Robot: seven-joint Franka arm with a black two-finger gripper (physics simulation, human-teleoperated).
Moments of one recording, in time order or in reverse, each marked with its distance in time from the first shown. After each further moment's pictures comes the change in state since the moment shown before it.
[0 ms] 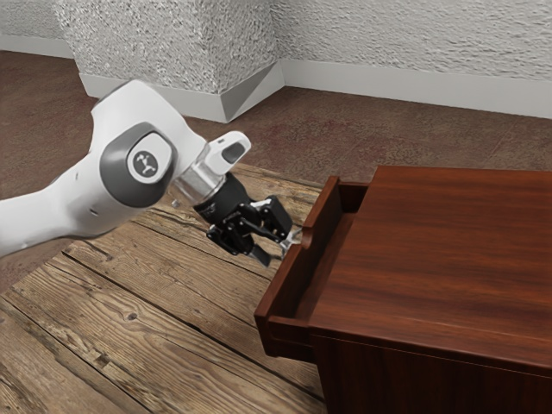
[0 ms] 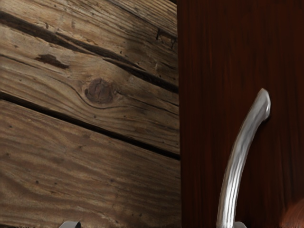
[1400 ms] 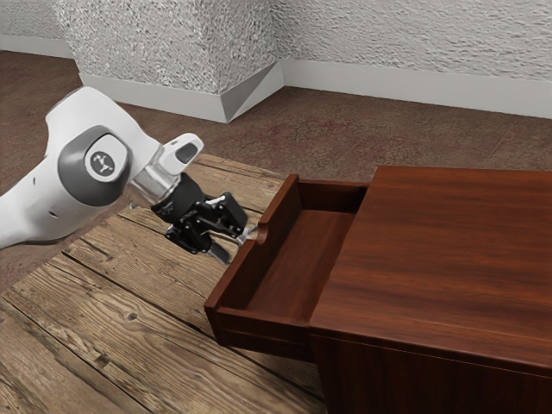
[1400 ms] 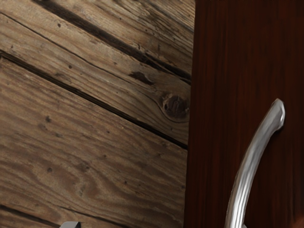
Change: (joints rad) arm -0.023 -0.055 0.146 -0.062 0.004 -0.008 0.027
